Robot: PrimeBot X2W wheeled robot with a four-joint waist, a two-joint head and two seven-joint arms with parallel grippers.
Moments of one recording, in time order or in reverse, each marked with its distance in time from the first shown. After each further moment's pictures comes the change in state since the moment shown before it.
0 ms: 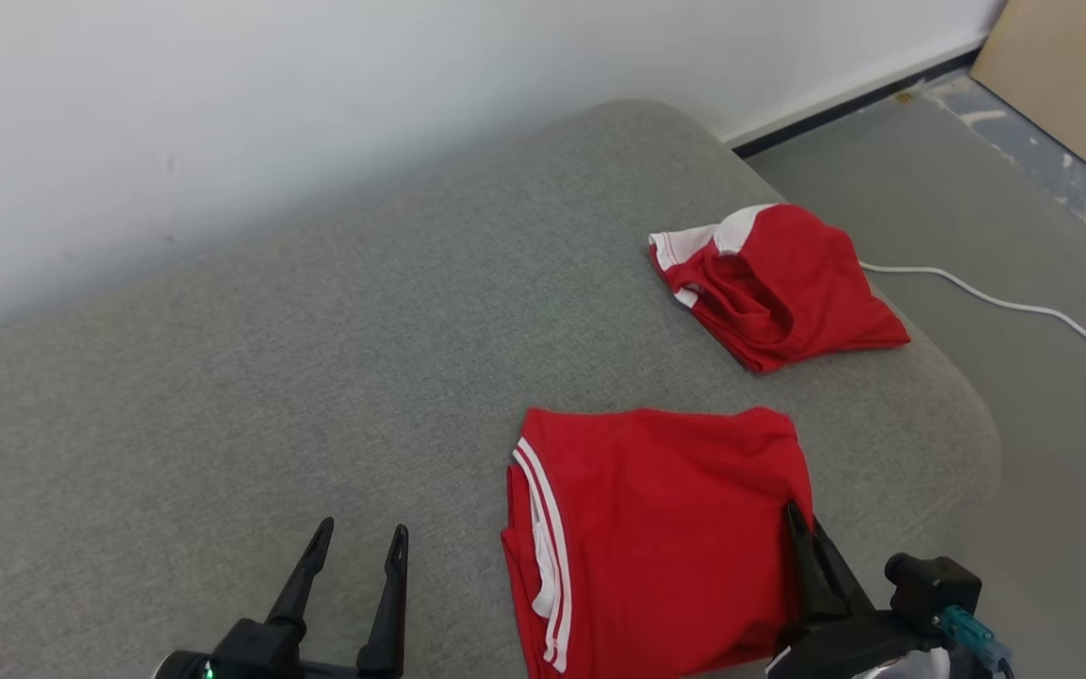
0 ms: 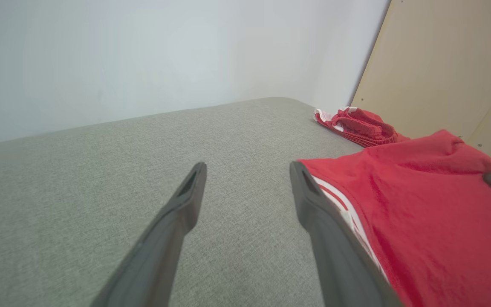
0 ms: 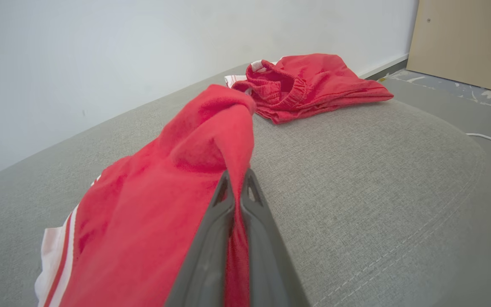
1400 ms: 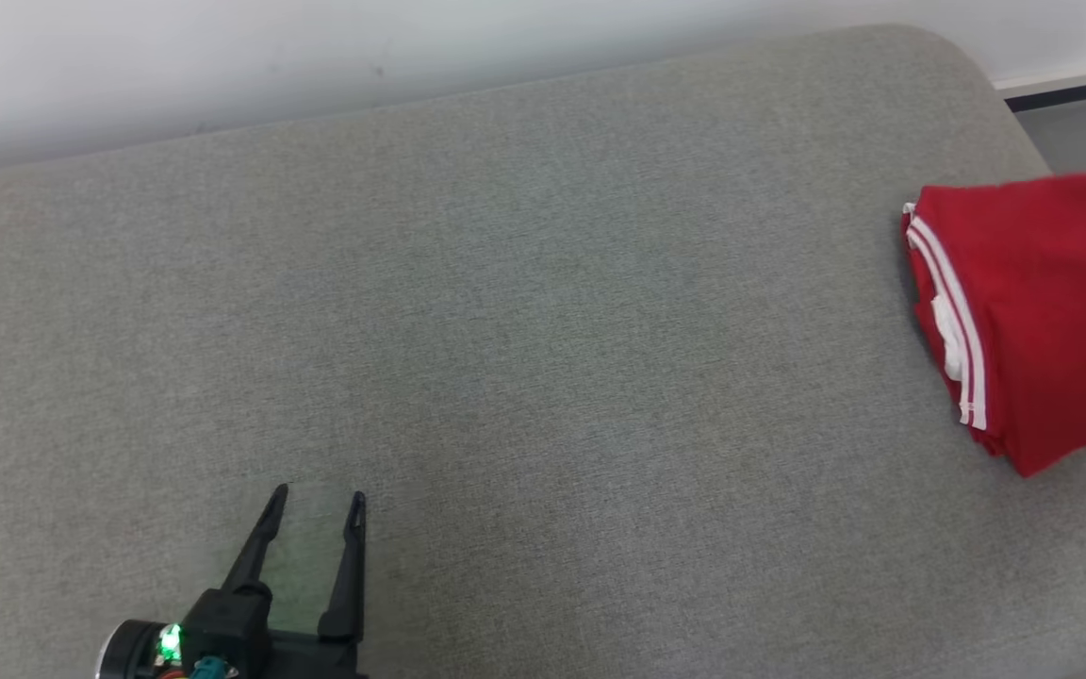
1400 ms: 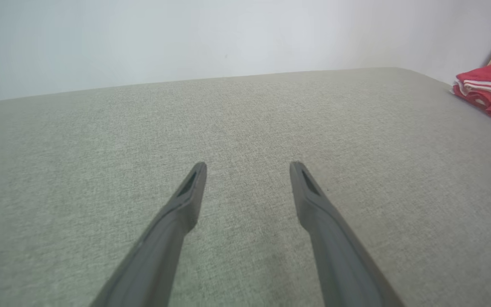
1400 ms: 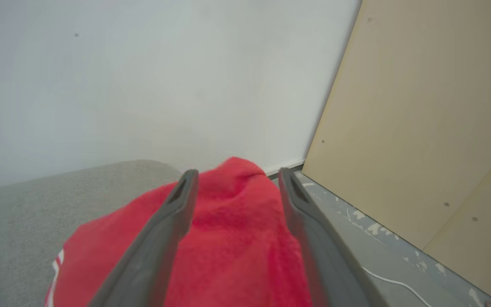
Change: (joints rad) left arm -0.049 0.008 0.074 0.007 0.094 -0.007 0.000; right arm -0.610 -0.247 -0.735 0.312 -0.592 0.000 0.000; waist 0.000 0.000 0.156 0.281
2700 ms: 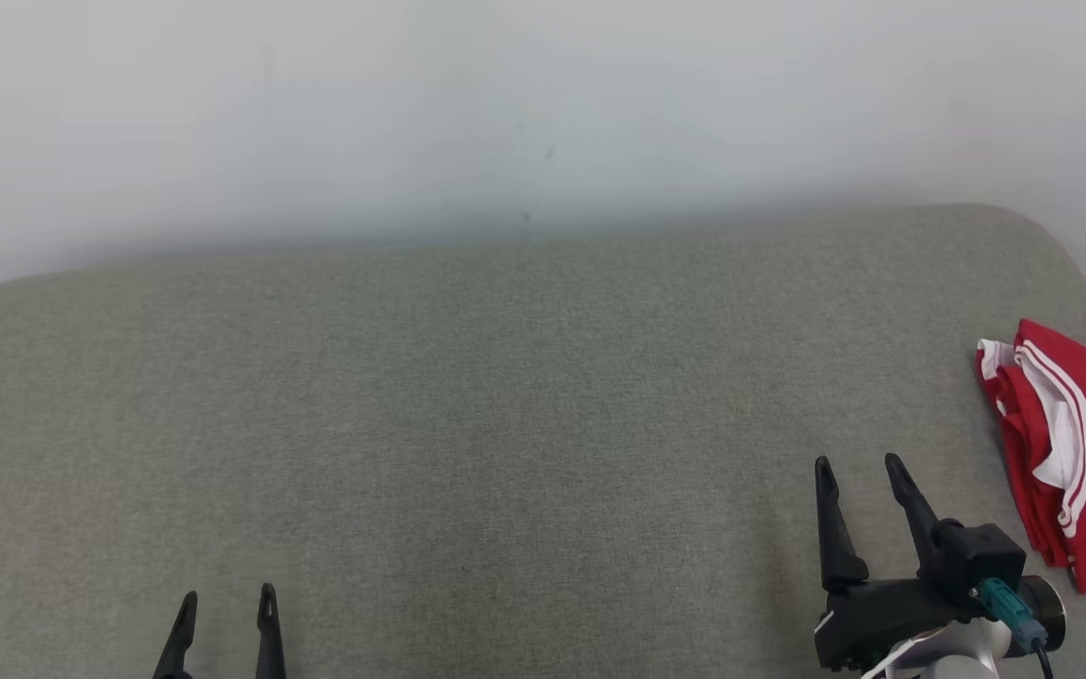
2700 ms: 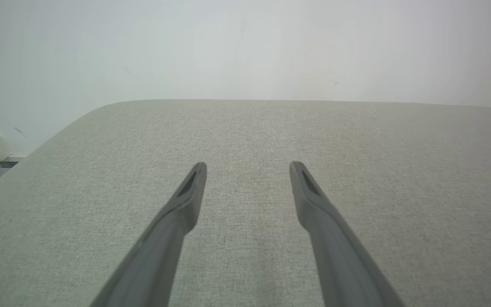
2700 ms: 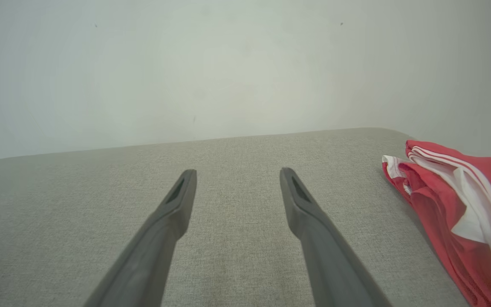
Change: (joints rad) left arm 0.130 -0.006 0.136 0.028 -0.032 0.069 0.000; right arm 0.575 0.245 0.594 -0.385 0.356 0.000 0.000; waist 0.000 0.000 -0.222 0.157
